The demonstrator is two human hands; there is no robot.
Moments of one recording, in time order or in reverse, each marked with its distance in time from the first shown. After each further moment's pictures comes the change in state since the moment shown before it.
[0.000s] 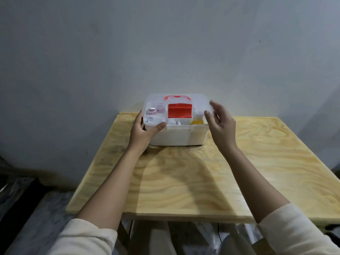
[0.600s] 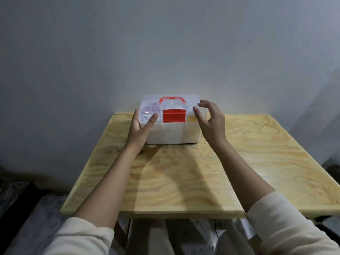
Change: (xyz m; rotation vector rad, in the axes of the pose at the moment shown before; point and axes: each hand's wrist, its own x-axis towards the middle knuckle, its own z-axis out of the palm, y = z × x) left_hand 0.007 0.000 0.008 0.016 -0.036 -0.001; right_hand 0.008 -0.001 0.004 -0.125 0.009 -0.034
